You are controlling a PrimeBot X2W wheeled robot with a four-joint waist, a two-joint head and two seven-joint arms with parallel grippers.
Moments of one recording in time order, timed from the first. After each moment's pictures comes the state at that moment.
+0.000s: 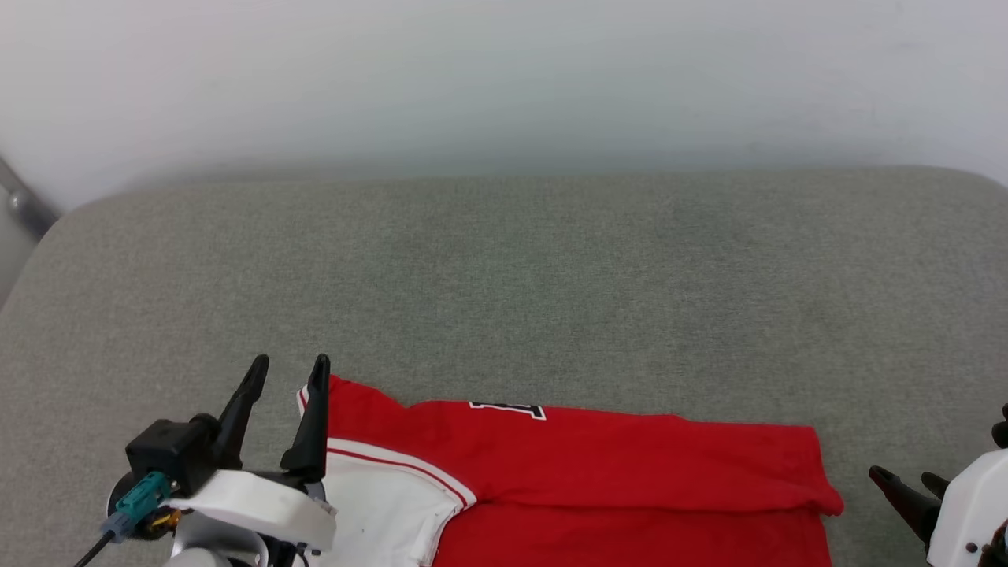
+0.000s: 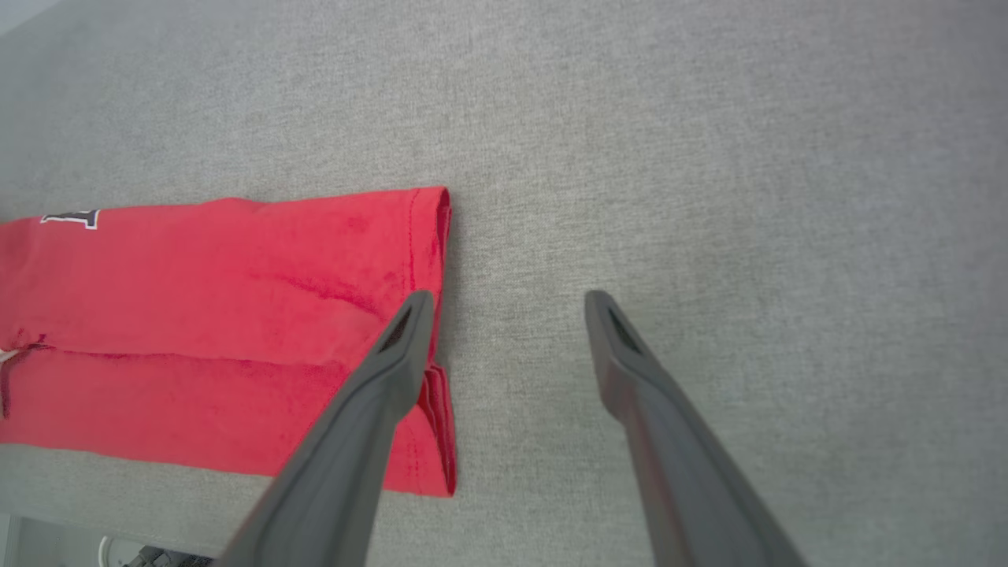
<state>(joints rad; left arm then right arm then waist) -0.07 0.48 -0.41 0.00 -0.73 0.18 -0.23 0.02 -0.28 -0.18 0.03 0.52 0.13 0.73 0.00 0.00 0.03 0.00</state>
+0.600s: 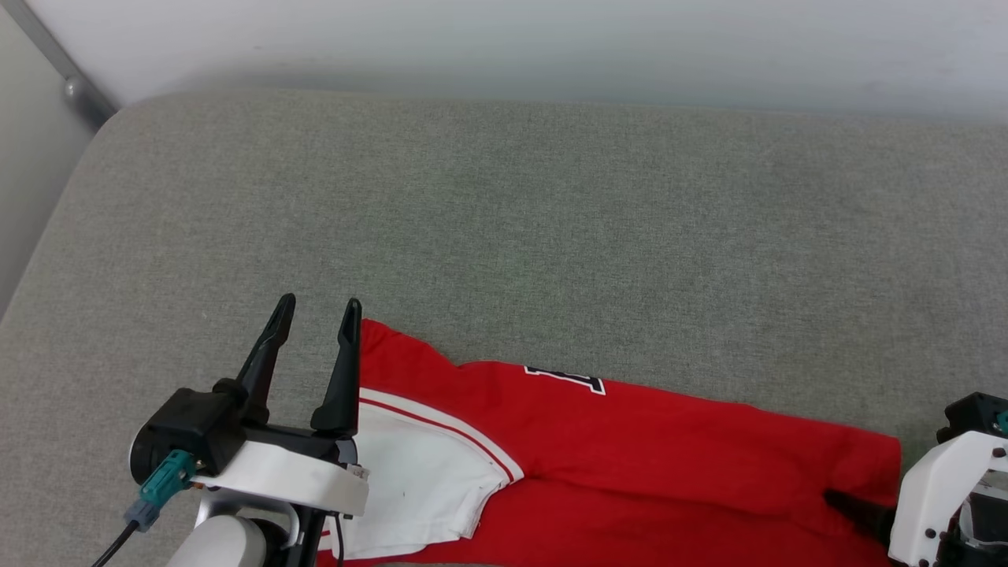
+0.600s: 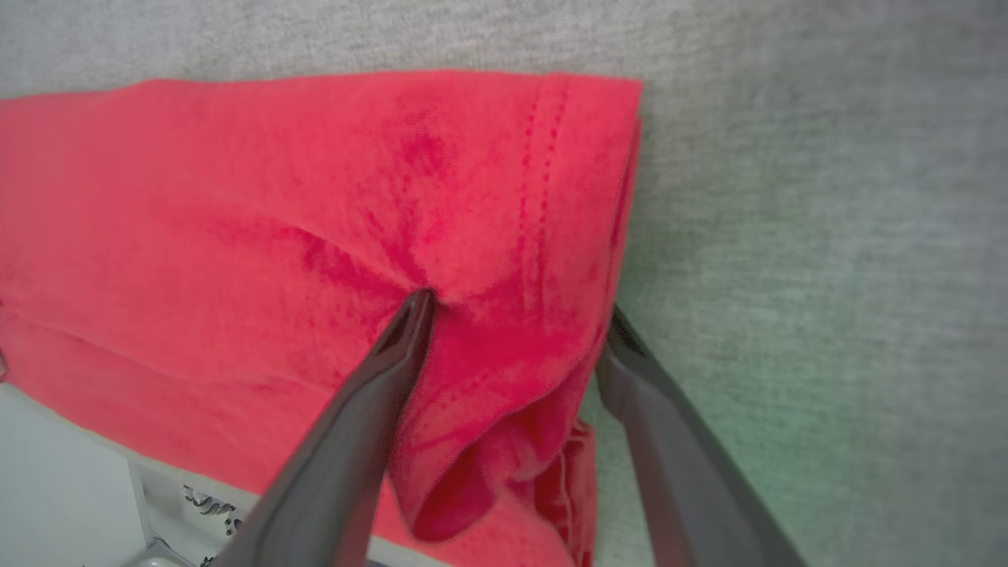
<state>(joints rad) -0.15 0.41 -0.40 -0.08 -0.58 0.17 -0.26 -0.05 -0.21 -0.17 0.14 0.54 0.13 0.94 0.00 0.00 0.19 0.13</state>
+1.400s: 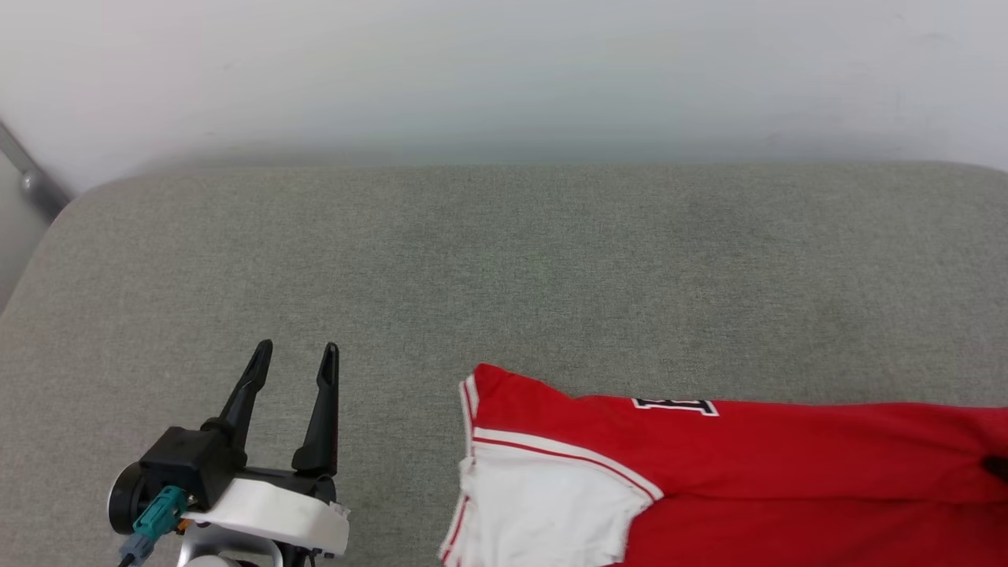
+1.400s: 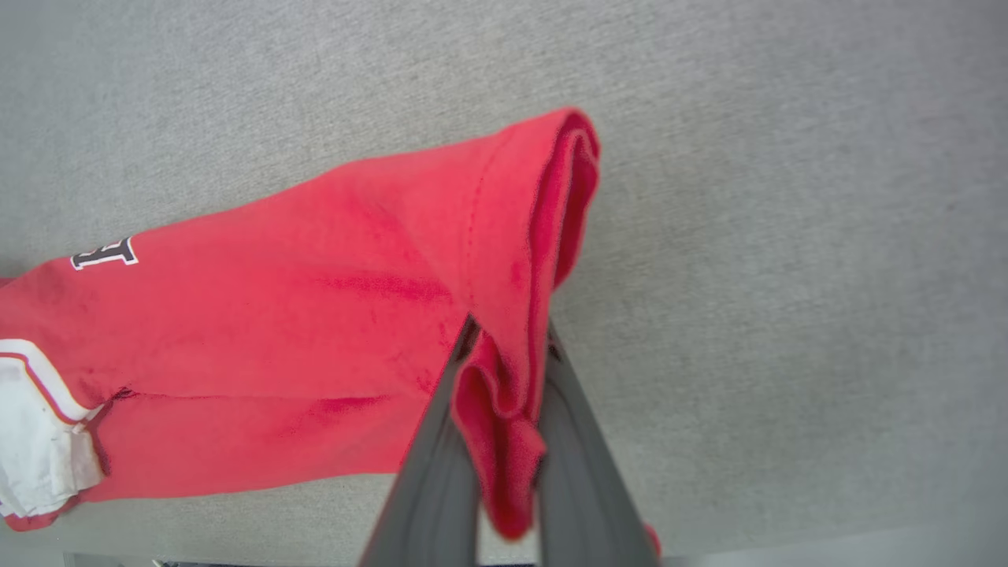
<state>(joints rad) -0.06 0.43 -0.38 -0.08 -0.55 0.22 -0.25 -0.15 -0.35 -0.31 0.24 0.54 0.13 0.96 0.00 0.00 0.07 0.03</state>
